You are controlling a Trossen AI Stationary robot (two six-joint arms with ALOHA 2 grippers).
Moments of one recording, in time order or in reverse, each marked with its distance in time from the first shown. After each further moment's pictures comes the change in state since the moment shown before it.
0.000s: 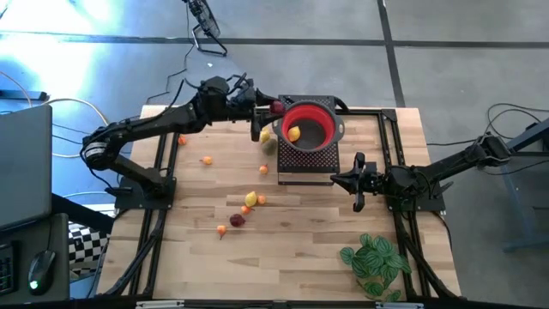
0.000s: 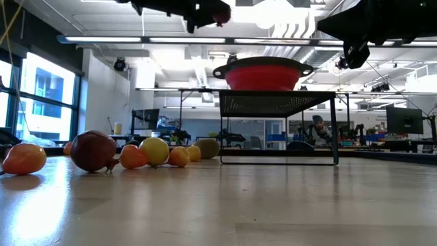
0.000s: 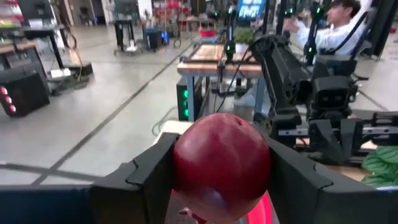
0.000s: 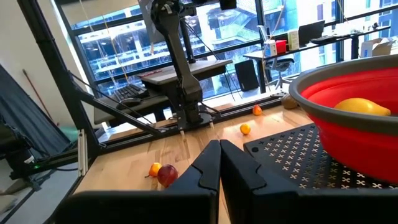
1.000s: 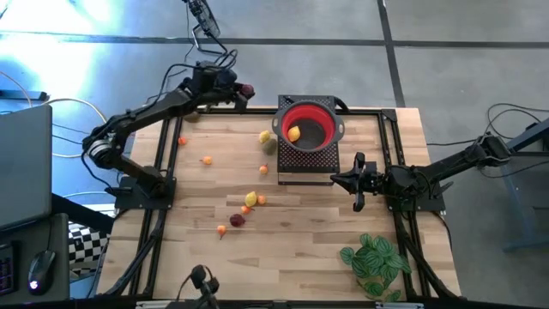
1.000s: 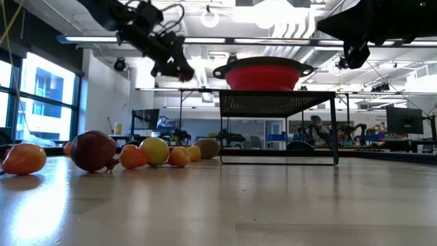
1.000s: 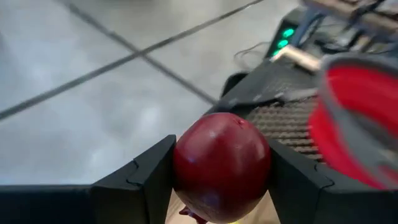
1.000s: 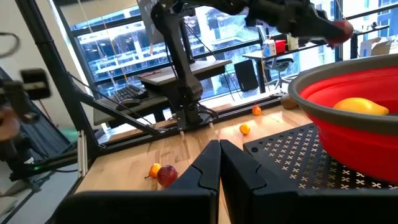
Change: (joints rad) left arm 0.358 0.012 -0.117 -0.196 -0.048 -0.127; right arm 0.000 0.000 0.000 0.001 0.004 0.005
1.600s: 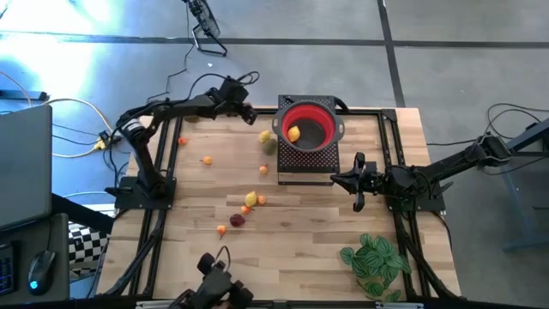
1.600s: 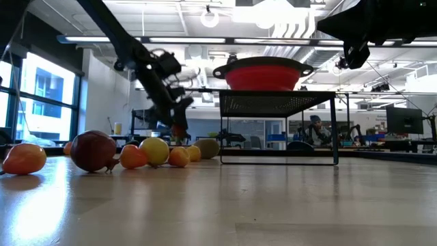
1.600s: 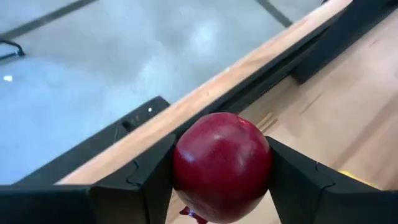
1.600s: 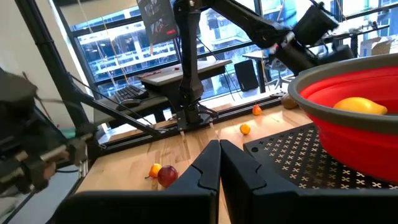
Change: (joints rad) left arm 0.016 0.340 0.000 -0.035 -0.252 -0.028; right arm 0.000 0.000 0.000 0.000 0.000 0.002
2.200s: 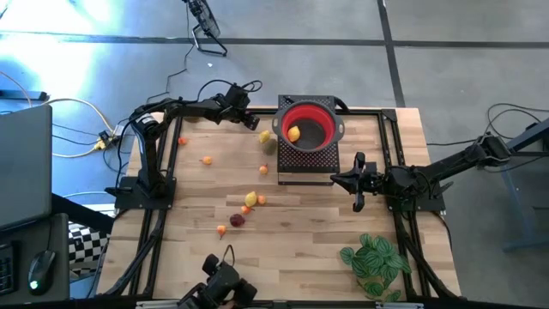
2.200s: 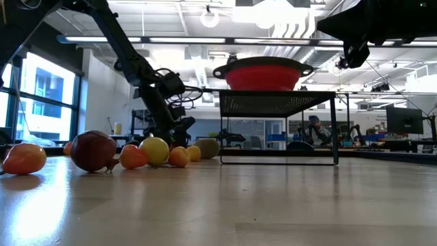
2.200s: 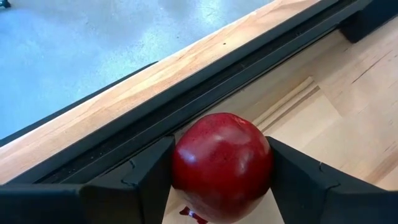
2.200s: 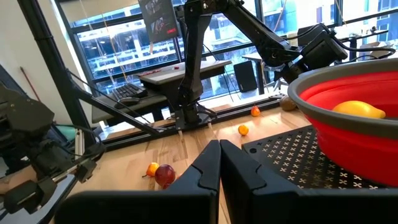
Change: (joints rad) left arm 0.000 0.157 -0.001 0.039 -0.007 -0.085; right arm 0.000 0.000 0.000 0.000 0.000 -0.025
